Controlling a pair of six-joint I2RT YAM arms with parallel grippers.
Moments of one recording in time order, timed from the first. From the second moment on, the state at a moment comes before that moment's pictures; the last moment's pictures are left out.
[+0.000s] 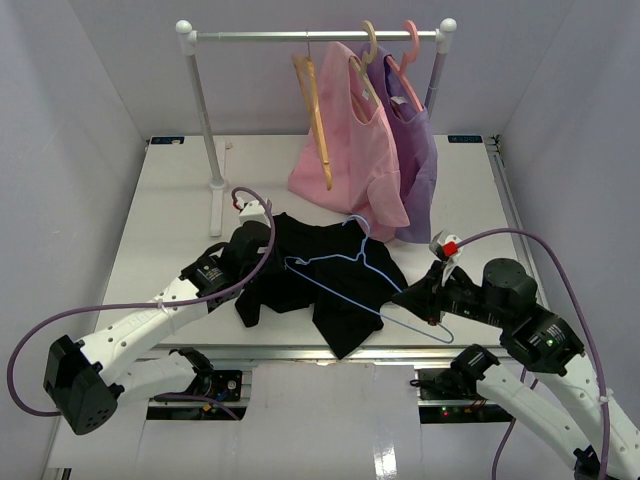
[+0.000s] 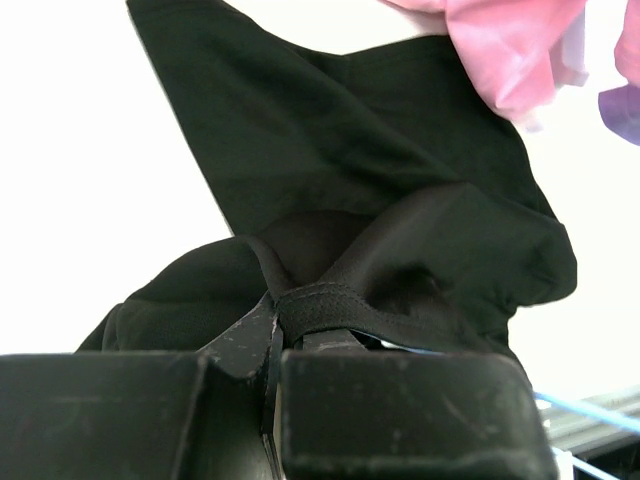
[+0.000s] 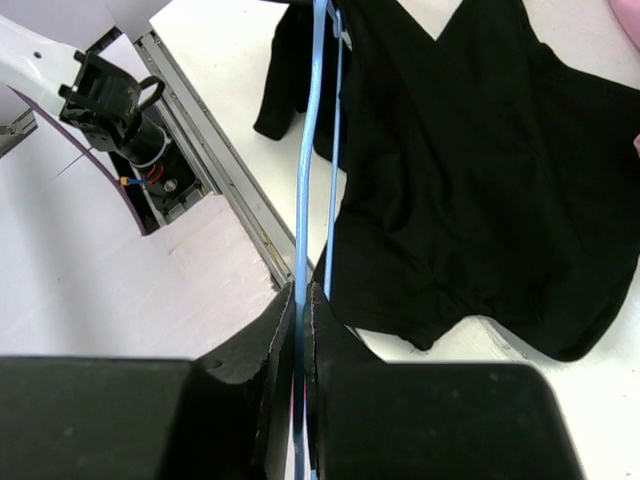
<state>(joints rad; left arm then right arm) -0.76 1.06 0.84 -0.40 -0.34 -0.62 0.69 0.45 0.80 -0.66 -0.43 0.20</state>
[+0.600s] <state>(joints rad) -0.76 1.05 1.04 -0.42 -0.03 -0.47 0.70 0.70 0.70 -0.29 -0.54 0.24</state>
